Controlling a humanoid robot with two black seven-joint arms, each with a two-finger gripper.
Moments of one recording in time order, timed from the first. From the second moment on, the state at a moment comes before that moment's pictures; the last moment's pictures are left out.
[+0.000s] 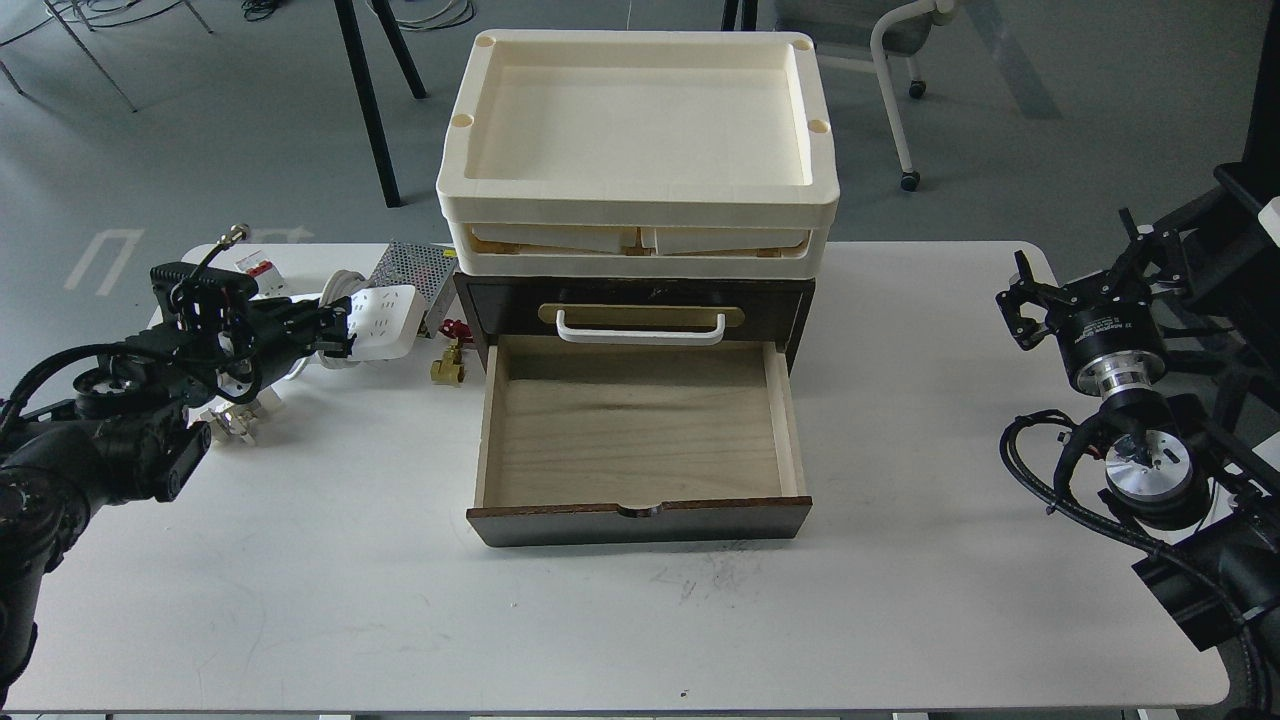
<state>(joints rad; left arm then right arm) -0.87 0.29 0.13 -0.10 1.25 0.14 -0.49 0.47 -0.34 1.01 0.79 0.13 0.27 0.38</state>
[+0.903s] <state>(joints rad) -1.29 0.60 0.10 -0.10 0.94 -0.14 -0.49 0.47 -0.34 1.01 0.79 0.13 0.27 0.38</state>
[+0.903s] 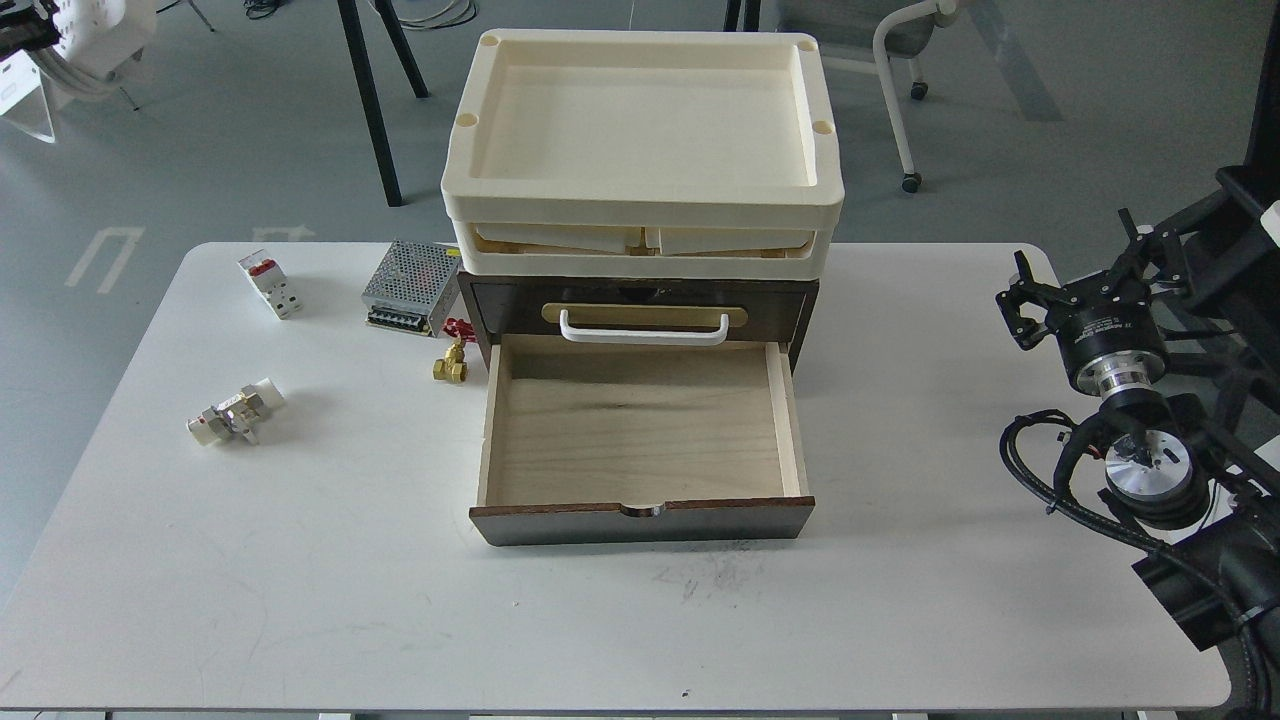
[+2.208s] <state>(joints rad) -1.63 0.85 -0.02 -1.71 1.41 -0.35 -0.49 0.47 -0.35 1.01 0.79 0.13 0.27 0.38</state>
